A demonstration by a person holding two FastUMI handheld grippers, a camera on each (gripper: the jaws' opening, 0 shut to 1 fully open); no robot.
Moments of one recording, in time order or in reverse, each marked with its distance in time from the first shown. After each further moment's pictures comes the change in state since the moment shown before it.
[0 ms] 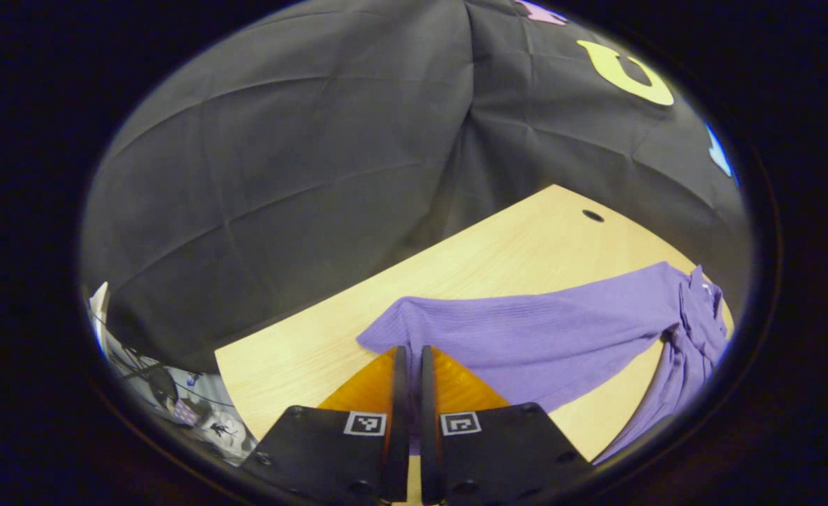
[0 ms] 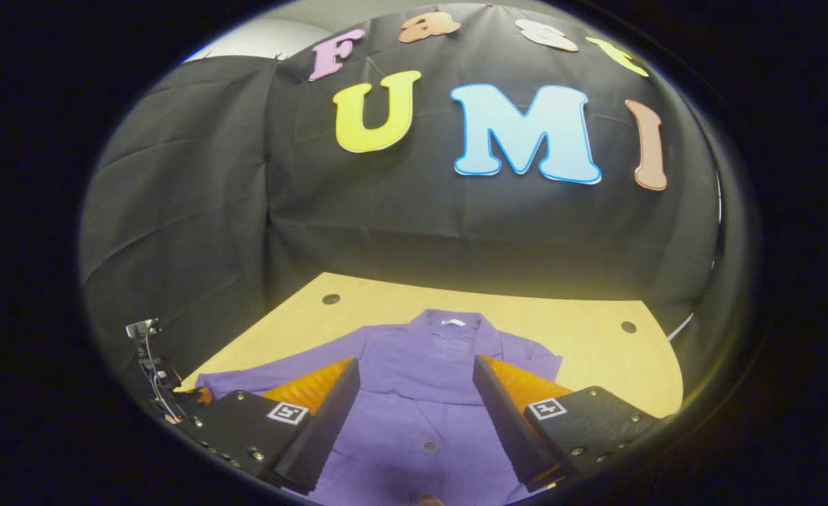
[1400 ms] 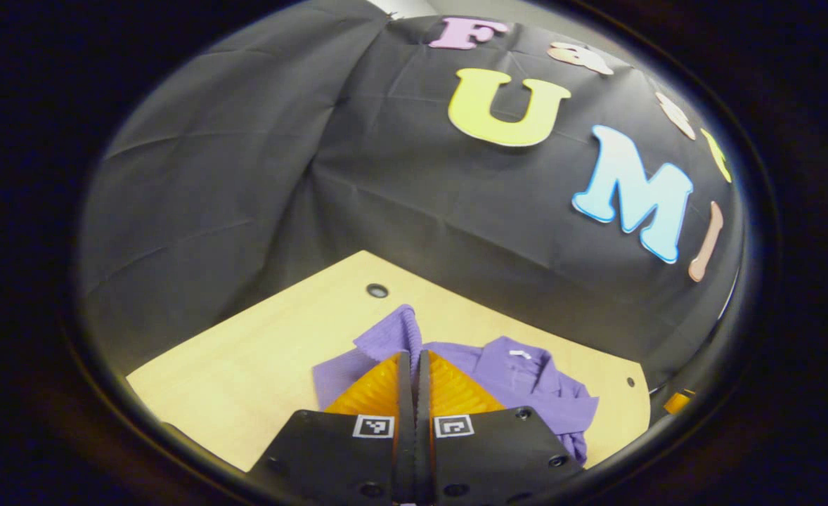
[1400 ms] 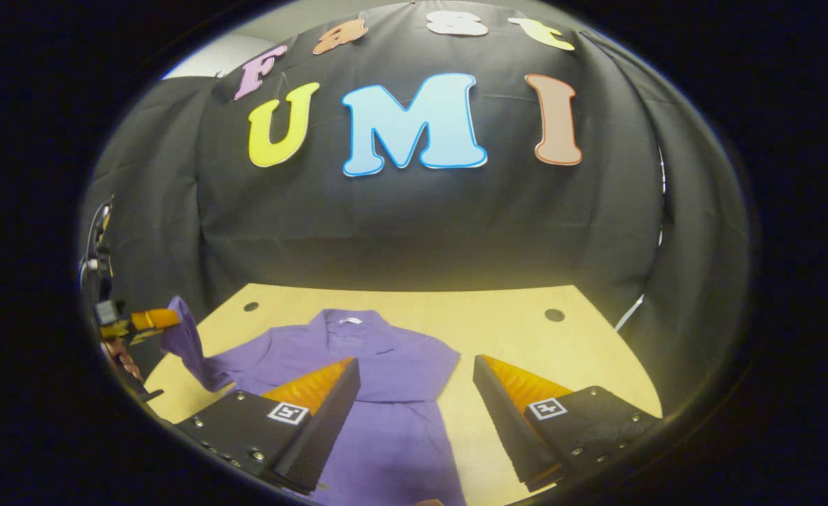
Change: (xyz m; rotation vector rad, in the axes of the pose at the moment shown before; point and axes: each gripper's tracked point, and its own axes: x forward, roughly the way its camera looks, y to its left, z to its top) left arm -0.156 -0.342 0.140 0.001 -0.162 -0.563; right arm -0.026 -0.180 -0.023 0.074 -0.025 -0.211
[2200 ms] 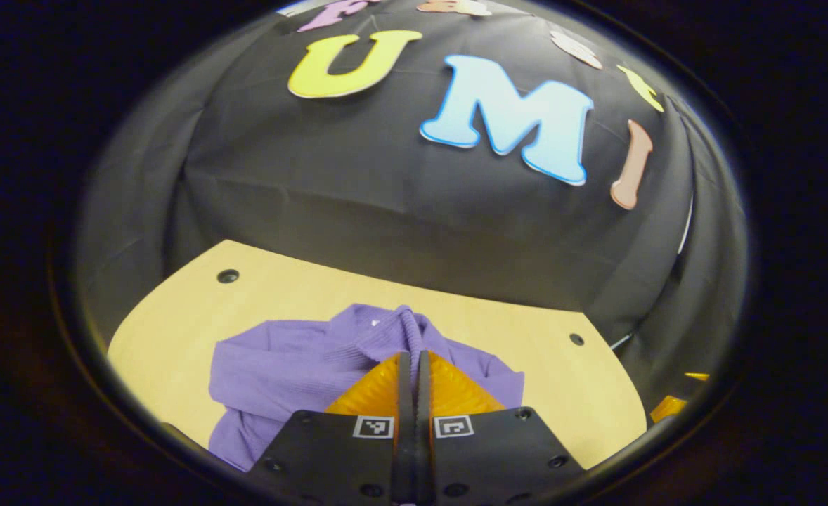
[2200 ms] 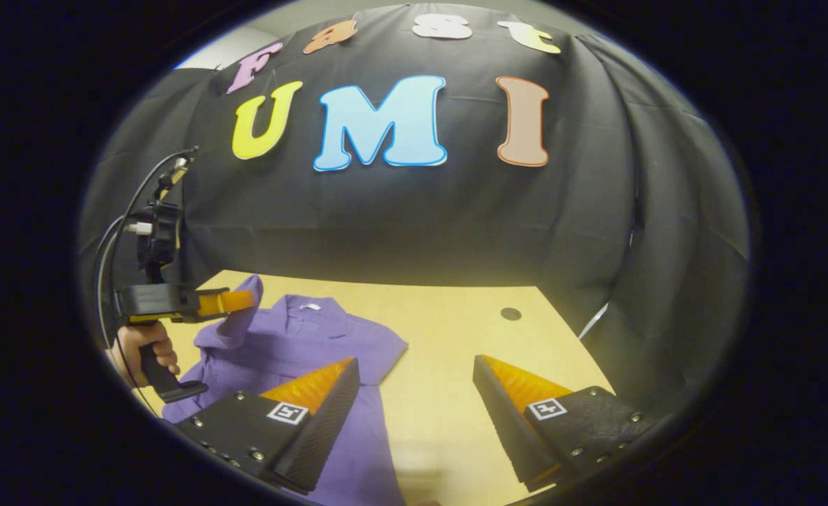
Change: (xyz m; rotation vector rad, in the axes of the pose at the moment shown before) left arm 0.043 -0.243 -0.116 0.204 0.146 -0.304; right arm -0.033 -0.073 -0.022 -0.019 0.011 -0.072
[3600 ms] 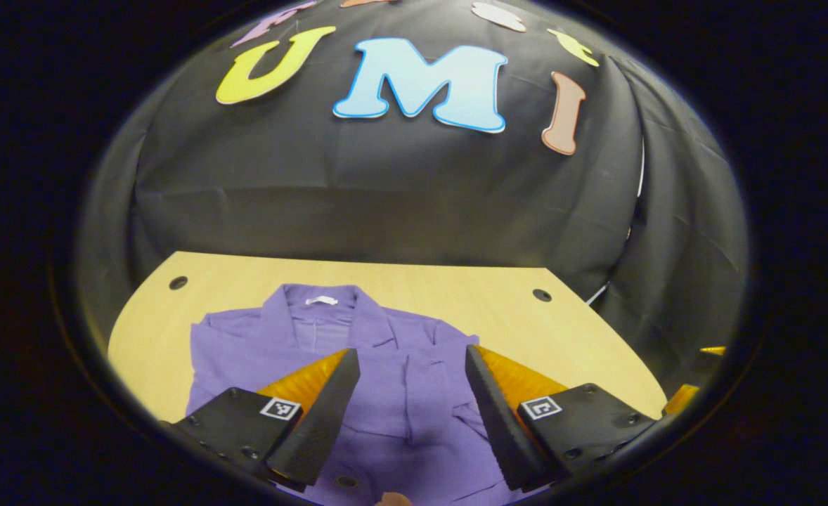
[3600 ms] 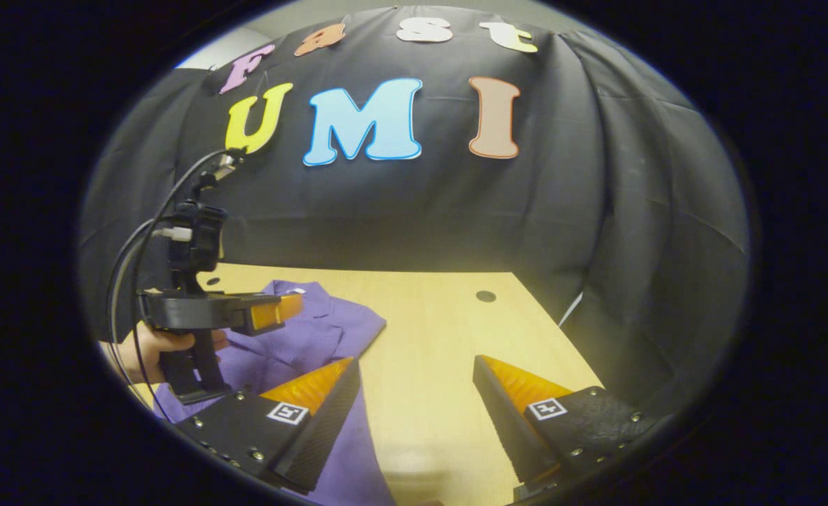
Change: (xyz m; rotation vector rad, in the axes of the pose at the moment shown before) left arm -0.010 -0.069 -0.051 0.168 0.045 -0.110; right arm -0.047 -0.016 -0.036 0.006 0.012 -0.060
